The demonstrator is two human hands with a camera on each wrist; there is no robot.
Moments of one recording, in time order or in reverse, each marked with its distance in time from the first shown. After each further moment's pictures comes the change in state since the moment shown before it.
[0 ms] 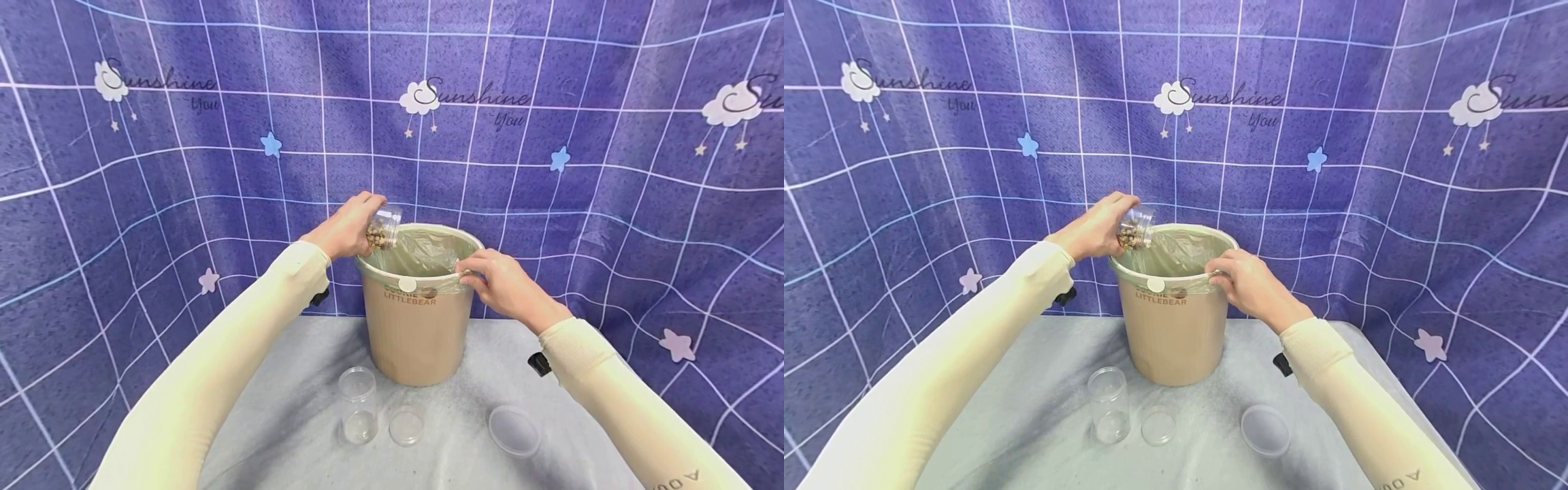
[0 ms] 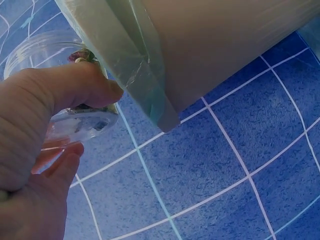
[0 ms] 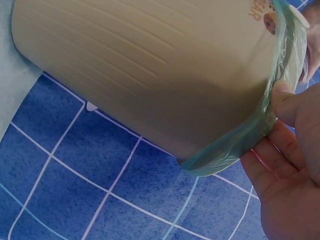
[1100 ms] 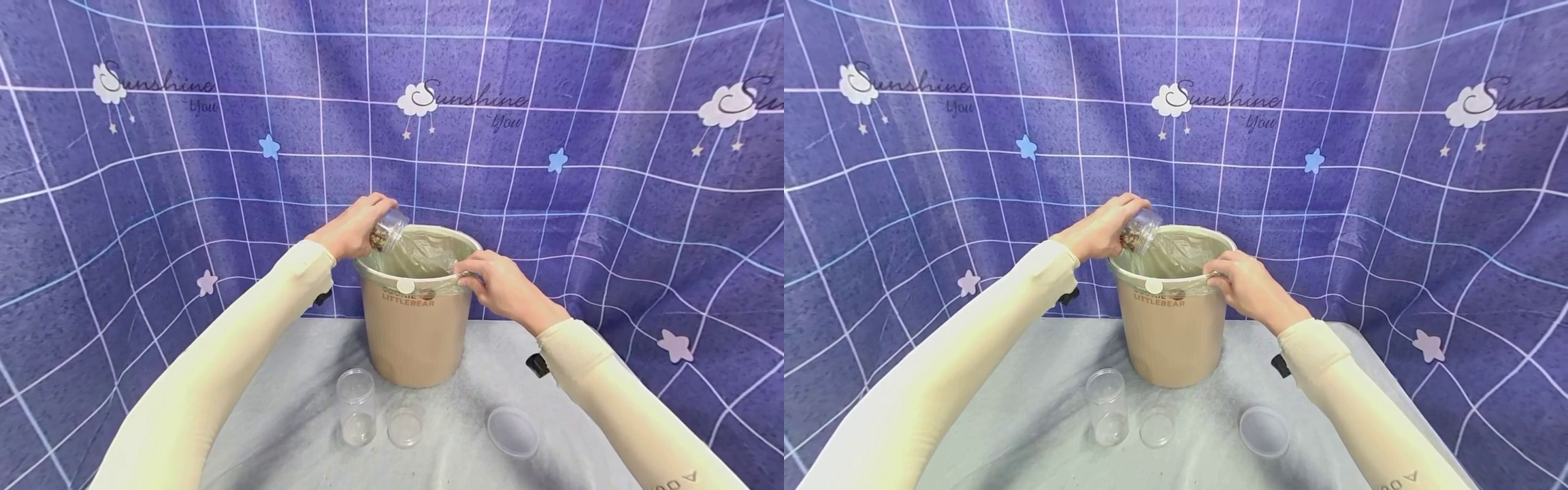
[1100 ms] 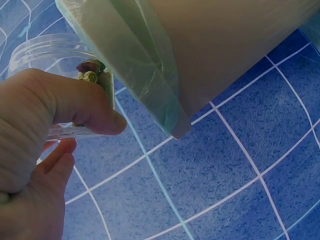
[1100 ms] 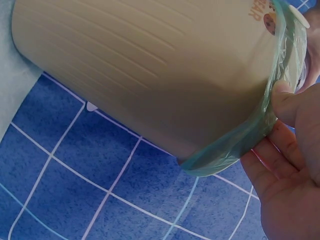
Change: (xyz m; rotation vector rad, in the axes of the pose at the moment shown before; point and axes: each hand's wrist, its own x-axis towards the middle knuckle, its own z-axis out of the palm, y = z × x) left_hand 0.006 0.010 0.002 0.035 0.011 0.124; right_hand -0.001 0.002 0.001 -0.005 0.008 -0.017
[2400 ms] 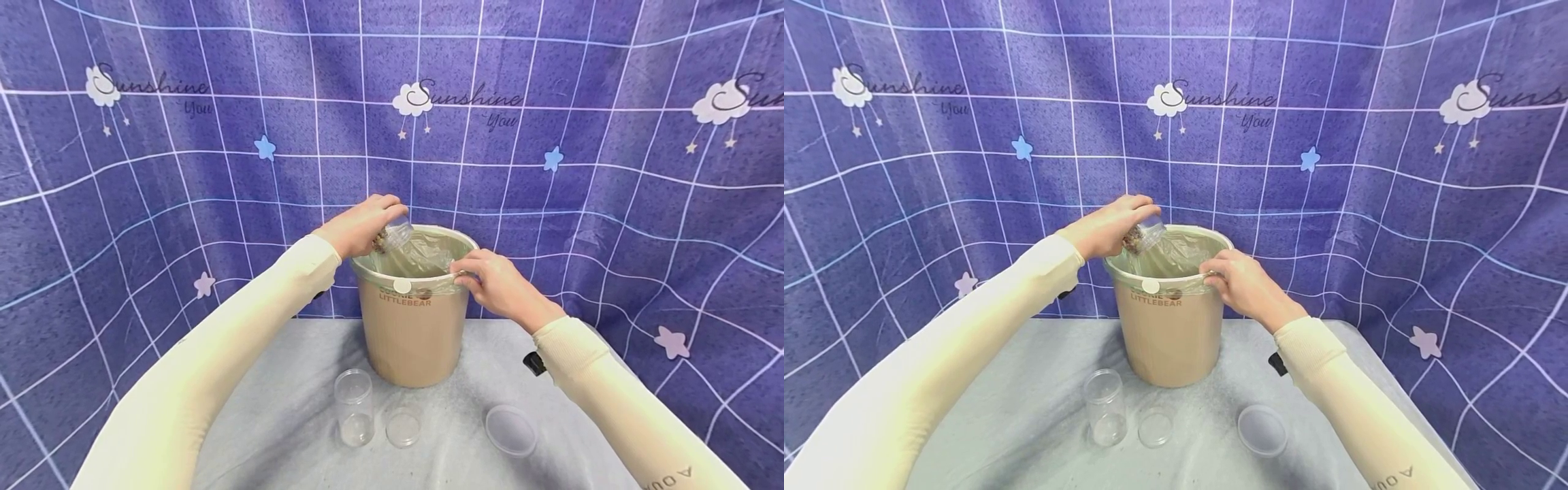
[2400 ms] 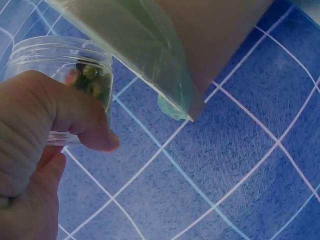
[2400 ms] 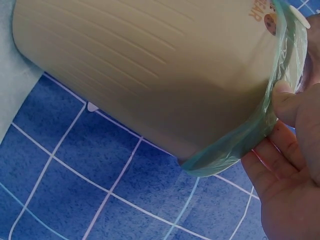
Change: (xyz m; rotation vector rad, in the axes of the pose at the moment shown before) left_hand 0.014 0.012 -0.002 0.175 -0.103 0.123; right_hand 0.001 0.001 0.000 -0.005 -0.010 0.015
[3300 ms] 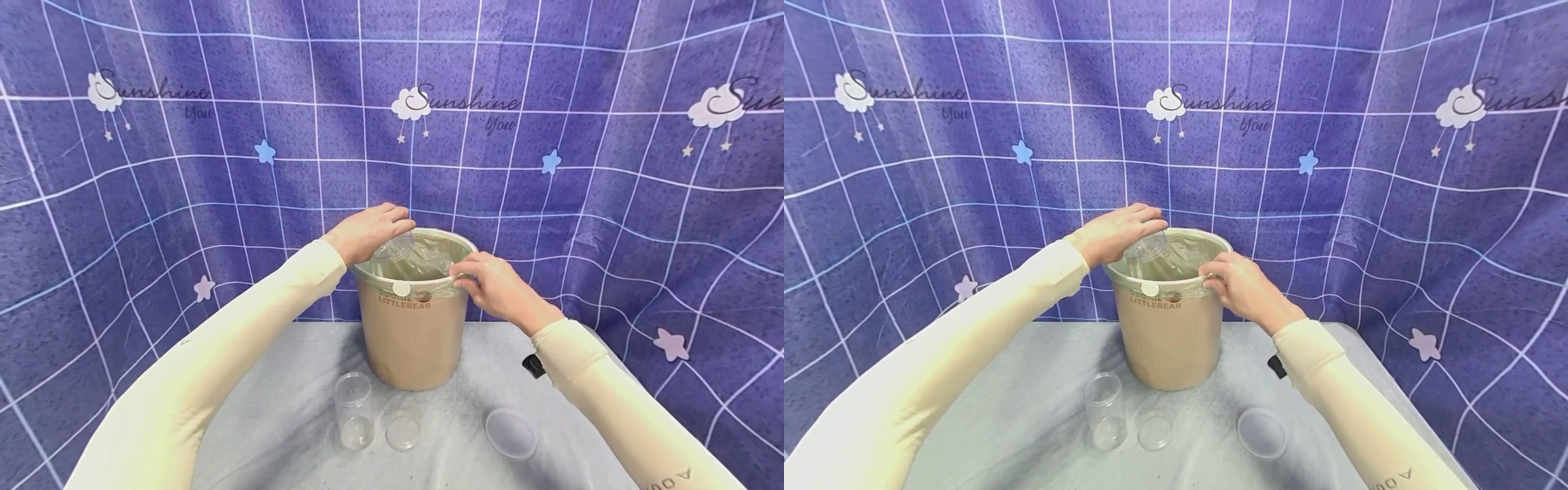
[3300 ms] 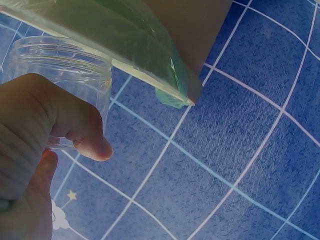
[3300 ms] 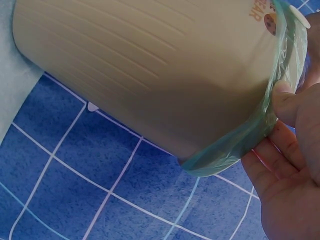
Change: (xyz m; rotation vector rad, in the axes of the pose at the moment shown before) left_hand 0.002 0.012 0.002 0.231 0.061 0.199; right_hand -0.001 -0.002 -0.002 0.002 -0.002 0.012
